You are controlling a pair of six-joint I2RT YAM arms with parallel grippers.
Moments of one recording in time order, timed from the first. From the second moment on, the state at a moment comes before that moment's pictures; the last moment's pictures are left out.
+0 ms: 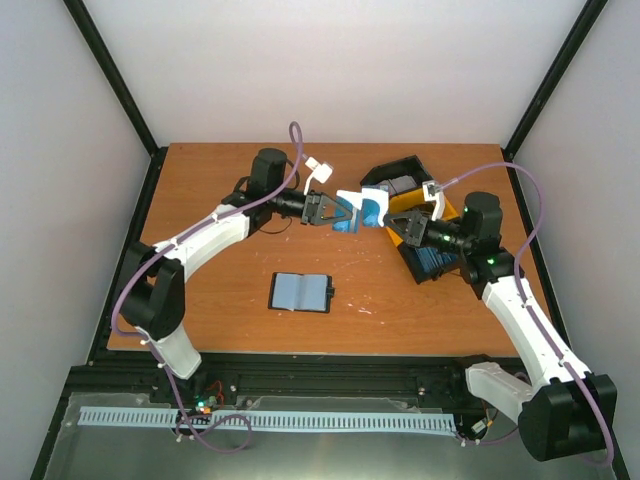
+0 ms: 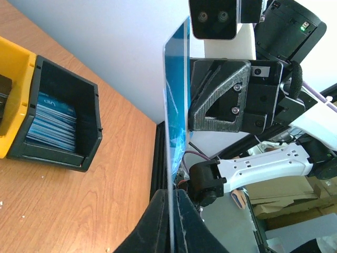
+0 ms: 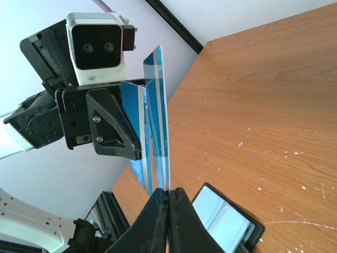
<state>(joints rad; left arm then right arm) -0.50 1.70 1.29 0.01 1.19 -0.43 0.17 1.03 0.80 -0.10 -0.86 0.56</state>
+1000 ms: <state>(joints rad) -0.51 1.76 1.26 -0.14 0.89 -0.39 0.07 1.27 0.91 -0.73 0.11 0.35</state>
